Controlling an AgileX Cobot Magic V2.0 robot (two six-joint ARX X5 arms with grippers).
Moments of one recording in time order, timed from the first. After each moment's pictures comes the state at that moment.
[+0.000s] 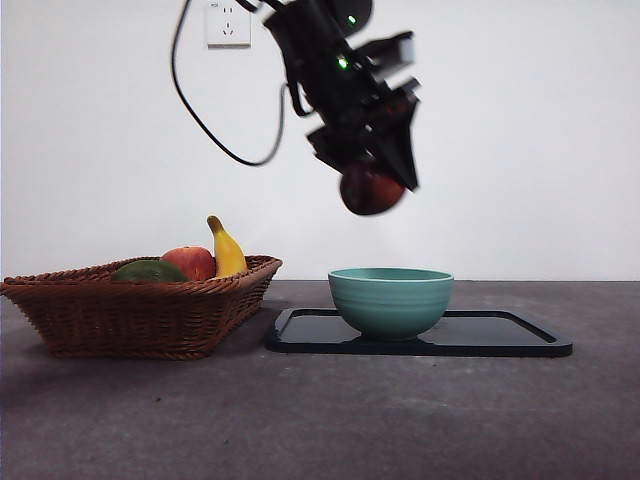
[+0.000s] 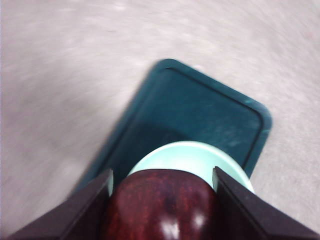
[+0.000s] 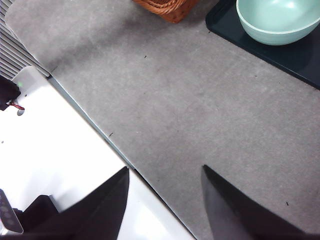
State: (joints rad) left arm -0.63 2.25 2.28 -0.96 0.26 0.36; right arm 0.47 0.61 0.89 -1.09 -0.45 0.03
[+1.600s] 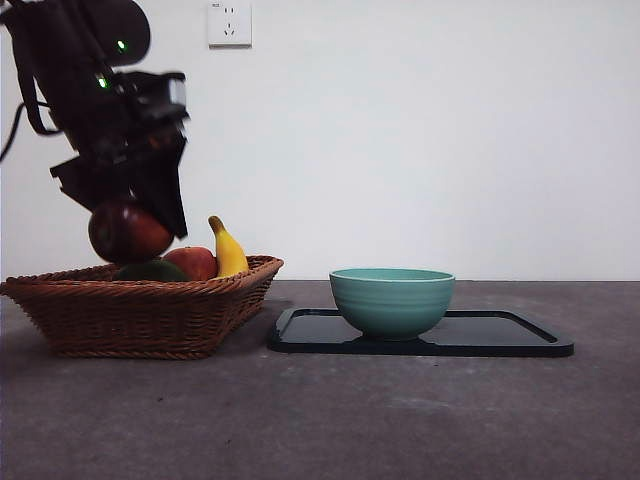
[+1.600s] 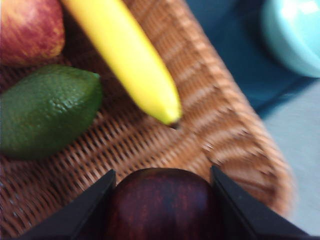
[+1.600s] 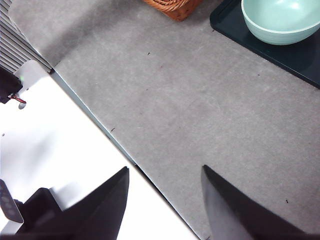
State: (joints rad) left arm -0.28 1.71 1.34 -0.71 0.23 0.23; right arm 0.47 0.59 0.89 -1.11 -0.45 0.00
